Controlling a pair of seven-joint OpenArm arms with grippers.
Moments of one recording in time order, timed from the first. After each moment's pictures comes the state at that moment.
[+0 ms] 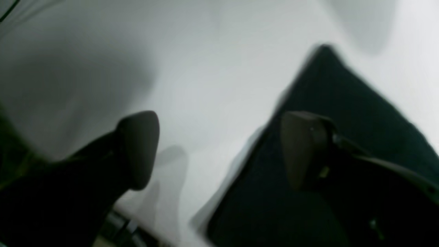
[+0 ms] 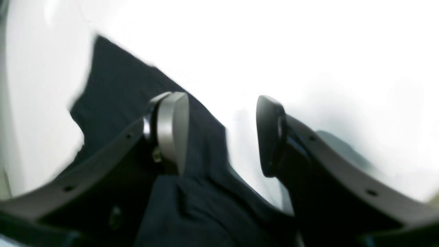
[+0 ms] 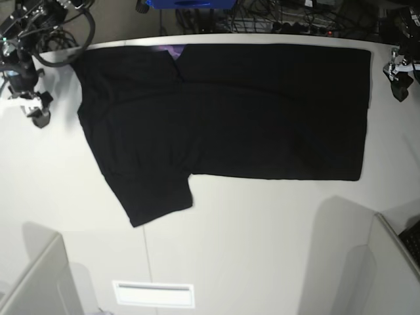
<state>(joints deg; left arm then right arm) 35.8 -12.6 -53.4 103.5 -50.0 -8.8 38.2 -10.8 -0.8 53.1 108.4 39.8 11.0 -63.6</state>
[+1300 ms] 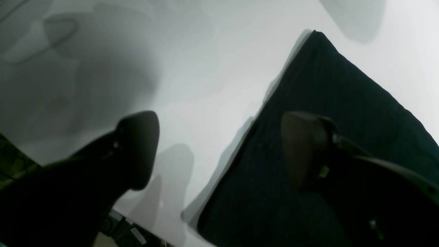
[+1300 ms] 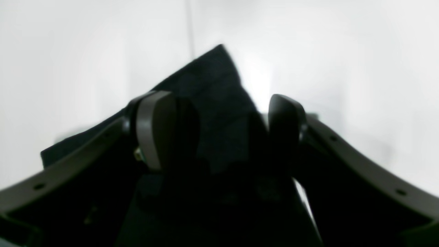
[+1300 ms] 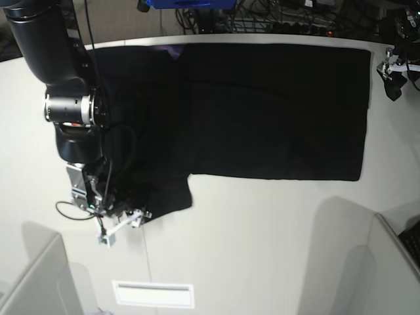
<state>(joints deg) 36.2 -12.4 -51.0 103.5 -49.5 -8.8 38.4 42.7 7.2 1.2 19.5 15.9 12.0 -25.1</state>
